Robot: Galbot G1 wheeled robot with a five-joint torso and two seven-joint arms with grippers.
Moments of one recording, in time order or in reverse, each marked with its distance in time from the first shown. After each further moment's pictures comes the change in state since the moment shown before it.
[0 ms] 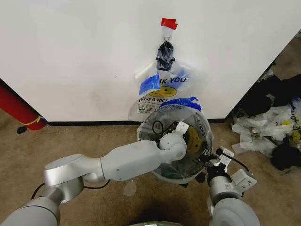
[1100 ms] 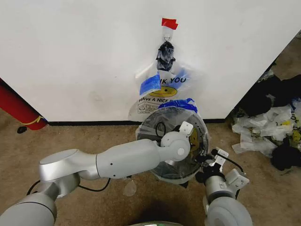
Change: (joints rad) left arm -0.035 0.046 0.038 -0.185 -0.283 0.047 -0.052; right arm 0.026 0.011 -0.025 -0.049 0.007 0.018 -0.006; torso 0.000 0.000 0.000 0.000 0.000
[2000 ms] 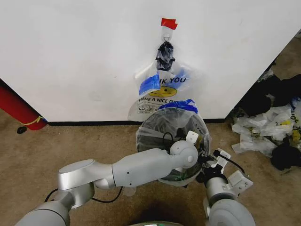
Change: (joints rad) left arm 0.085 -0.071 -0.019 0.104 0.099 -0.055 0.048; right arm -0.020 0.001 0.000 0.021 0.035 -0.011 0.014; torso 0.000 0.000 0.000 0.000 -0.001
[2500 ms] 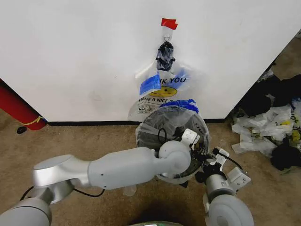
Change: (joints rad) left arm -0.060 0.184 -0.011 -0.353 -0.050 -0.032 -0.004; right arm 0.041 -0.002 0.018 -0.022 0.058 -0.004 0.010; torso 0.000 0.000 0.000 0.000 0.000
